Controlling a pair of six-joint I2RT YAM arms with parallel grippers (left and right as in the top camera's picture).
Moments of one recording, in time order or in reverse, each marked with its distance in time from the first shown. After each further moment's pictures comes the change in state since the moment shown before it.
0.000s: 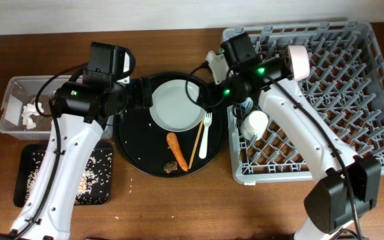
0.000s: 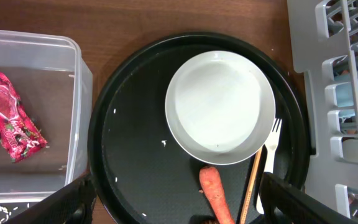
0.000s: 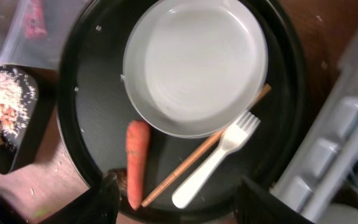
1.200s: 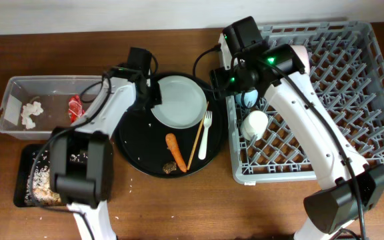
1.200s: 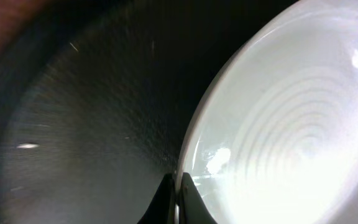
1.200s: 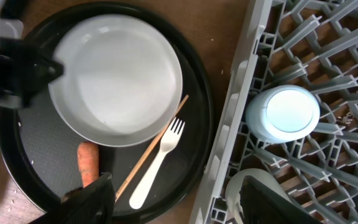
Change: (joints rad) left arm 0.010 0.530 0.027 0.209 0.050 -0.078; right arm -0.004 0.002 0.213 -0.192 0.298 0.092
